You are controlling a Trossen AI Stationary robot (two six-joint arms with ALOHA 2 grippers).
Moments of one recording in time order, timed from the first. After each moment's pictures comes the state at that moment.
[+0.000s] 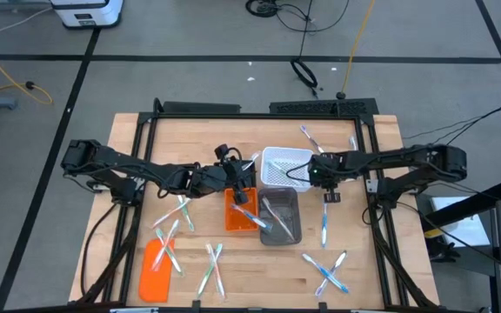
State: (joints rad) left arm -0.12 1.50 1.02 0.09 -0.60 0.11; right arm -0.27 1.34 0.58 -0.65 0.14 -0.33
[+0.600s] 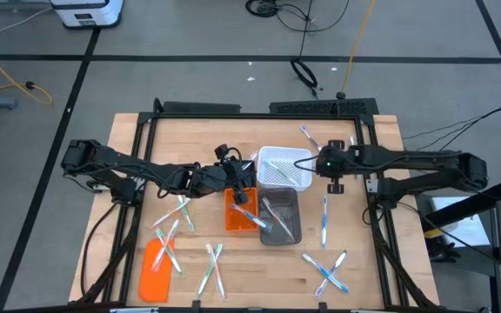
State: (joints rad) left arm -0.12 1.50 1.02 0.09 -0.60 0.11; right arm -0.25 1.07 0.69 -0.77 0.24 -0.30
